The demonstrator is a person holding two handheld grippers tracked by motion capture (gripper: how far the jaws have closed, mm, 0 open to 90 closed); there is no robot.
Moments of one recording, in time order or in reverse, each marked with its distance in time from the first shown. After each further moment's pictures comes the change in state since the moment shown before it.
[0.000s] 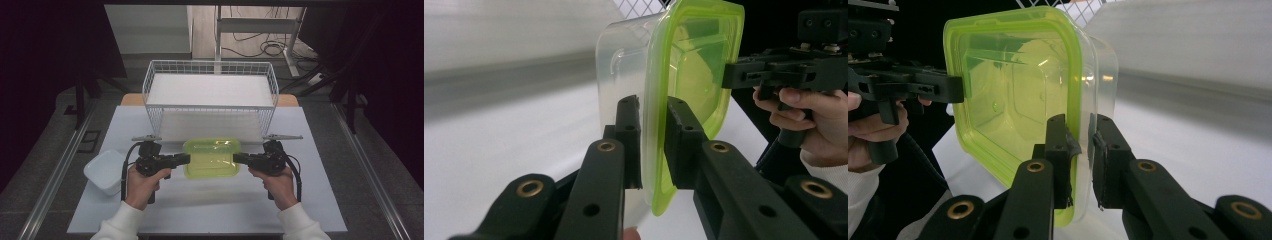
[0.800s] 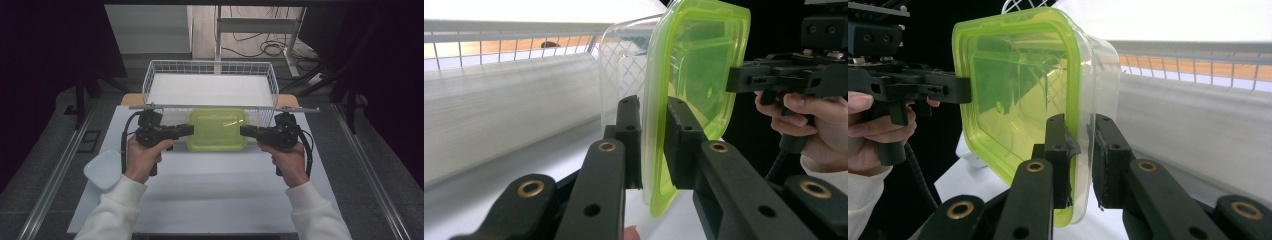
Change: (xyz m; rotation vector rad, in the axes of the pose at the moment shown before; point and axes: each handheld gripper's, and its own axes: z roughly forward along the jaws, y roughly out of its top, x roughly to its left) left arm -0.022 0.076 -0.013 -0.075 -0.024 0.086; right arm 0.018 0.070 -0.033 -0.097 -0.020 -0.082
